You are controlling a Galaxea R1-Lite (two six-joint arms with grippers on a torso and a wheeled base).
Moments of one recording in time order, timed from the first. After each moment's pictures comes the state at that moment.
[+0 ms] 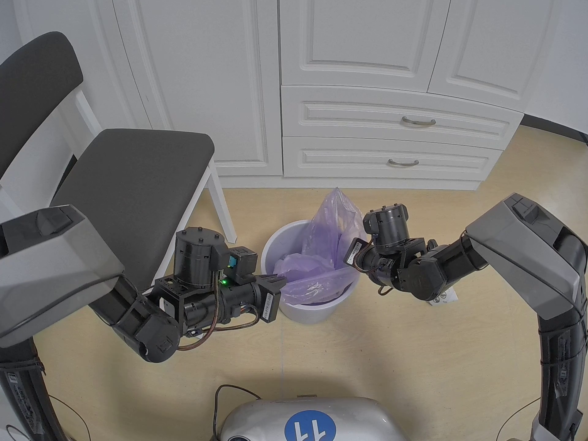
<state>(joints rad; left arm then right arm) -0.55 2.09 -0.79 -0.92 -0.18 0.02 0.50 2.35 -1.36 -0.45 -0.29 0.74</state>
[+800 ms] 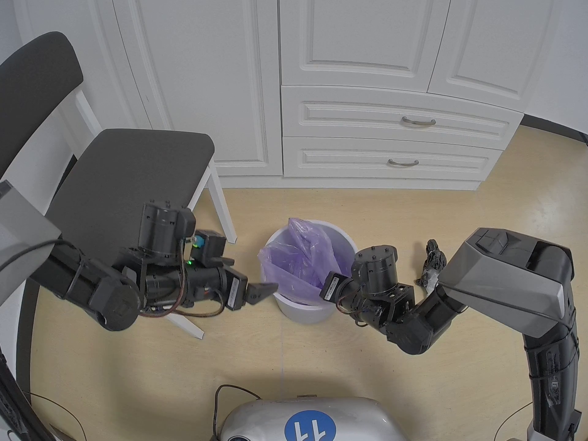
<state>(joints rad) -0.46 1.92 -0.84 -0.57 -0.24 0.06 0.61 2.40 -1.09 -0.92 -0.19 0.69</state>
